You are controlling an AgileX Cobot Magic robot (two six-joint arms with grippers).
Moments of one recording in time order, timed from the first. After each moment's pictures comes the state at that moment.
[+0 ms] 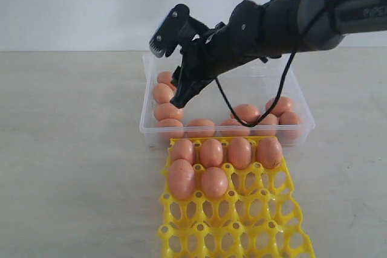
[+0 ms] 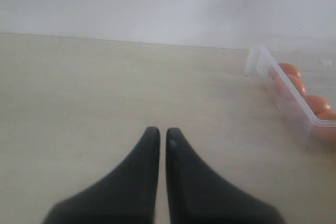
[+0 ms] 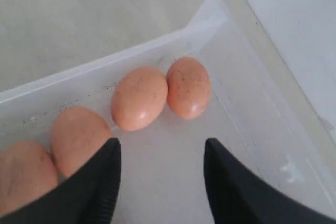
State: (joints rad) left arm 0.02 0.00 0.00 -0.13 0.30 0.07; right arm 0.43 2.02 -1.42 0.39 0.22 -0.98
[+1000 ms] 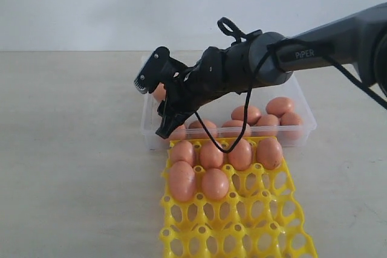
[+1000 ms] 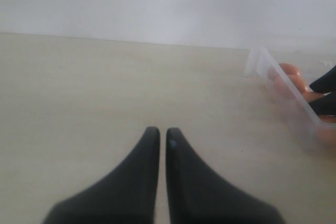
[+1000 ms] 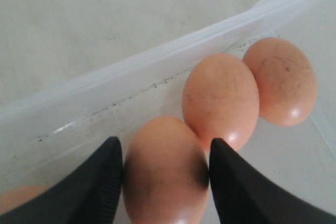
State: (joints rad) left arm 0.02 0.00 0.00 -0.13 0.30 0.07; right arm 0.49 2.21 -1.48 0.39 0.18 -0.95
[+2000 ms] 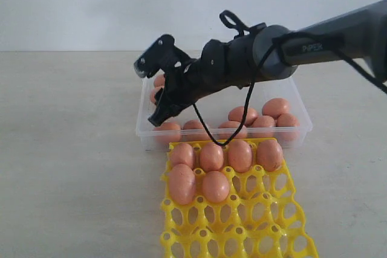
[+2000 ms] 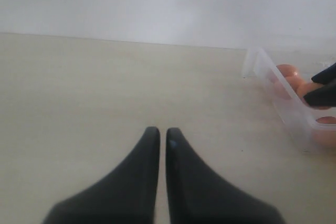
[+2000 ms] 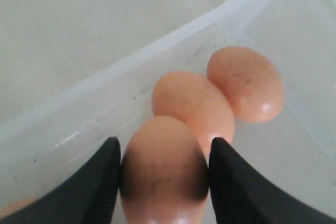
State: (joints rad) left arm 0.02 0.00 0.00 -0.13 0.30 0.07; right arm 0.49 2.18 -1.48 0.40 0.15 -0.81
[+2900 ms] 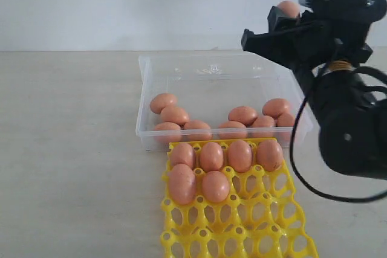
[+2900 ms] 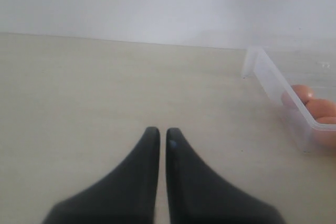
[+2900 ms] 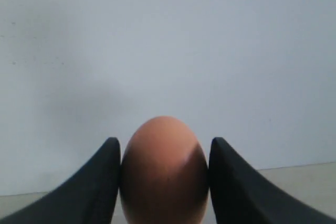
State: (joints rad) left arm 0.02 0.00 0.00 -0.13 0.30 0.07; right arm 0.49 1.63 -0.62 0.60 -1.10 -0.15
